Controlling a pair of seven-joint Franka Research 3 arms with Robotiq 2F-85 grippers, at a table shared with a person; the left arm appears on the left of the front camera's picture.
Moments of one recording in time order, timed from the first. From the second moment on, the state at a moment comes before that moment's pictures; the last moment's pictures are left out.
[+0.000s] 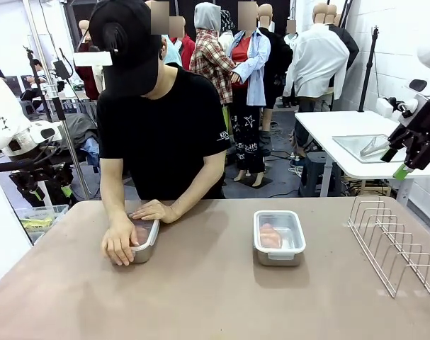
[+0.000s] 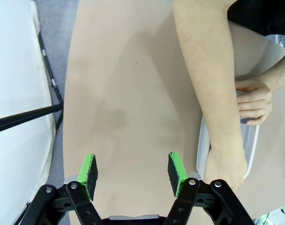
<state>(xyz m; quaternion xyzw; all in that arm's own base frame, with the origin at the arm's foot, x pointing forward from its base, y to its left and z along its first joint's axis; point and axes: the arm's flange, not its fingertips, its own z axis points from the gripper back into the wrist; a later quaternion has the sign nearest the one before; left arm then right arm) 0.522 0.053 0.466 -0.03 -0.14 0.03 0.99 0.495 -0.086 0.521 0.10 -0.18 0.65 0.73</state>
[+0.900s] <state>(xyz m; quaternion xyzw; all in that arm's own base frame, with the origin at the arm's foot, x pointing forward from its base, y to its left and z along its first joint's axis) 0.522 0.053 0.466 -0.03 -0.14 0.03 0.99 0.495 -0.086 0.521 0.10 -0.18 0.65 0.73</state>
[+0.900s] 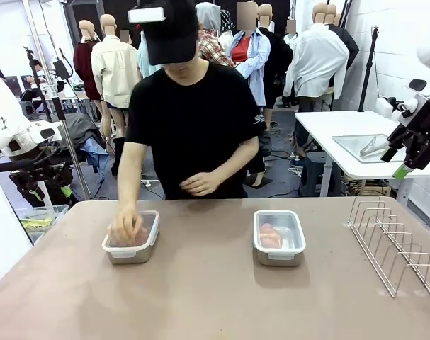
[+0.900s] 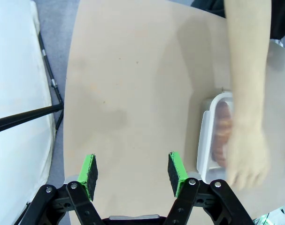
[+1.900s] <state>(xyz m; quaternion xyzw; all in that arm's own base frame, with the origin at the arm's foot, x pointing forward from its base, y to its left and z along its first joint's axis) 0.522 0.053 0.466 -0.03 -0.14 0.03 0.99 0.495 -0.086 0.521 0.10 -0.18 0.65 0.73</state>
